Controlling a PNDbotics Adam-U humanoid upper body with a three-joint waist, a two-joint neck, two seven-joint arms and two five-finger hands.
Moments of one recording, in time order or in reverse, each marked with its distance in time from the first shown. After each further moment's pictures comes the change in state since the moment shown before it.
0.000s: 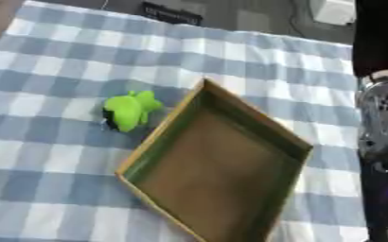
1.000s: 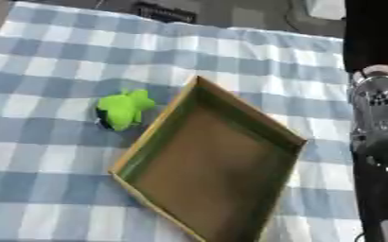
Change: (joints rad) left arm 0.032 0.120 -0.009 0.000 -0.463 0.476 -0.099; right arm 0.001 -0.008 0.009 0.000 0.009 0.017 0.001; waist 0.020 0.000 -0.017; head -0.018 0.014
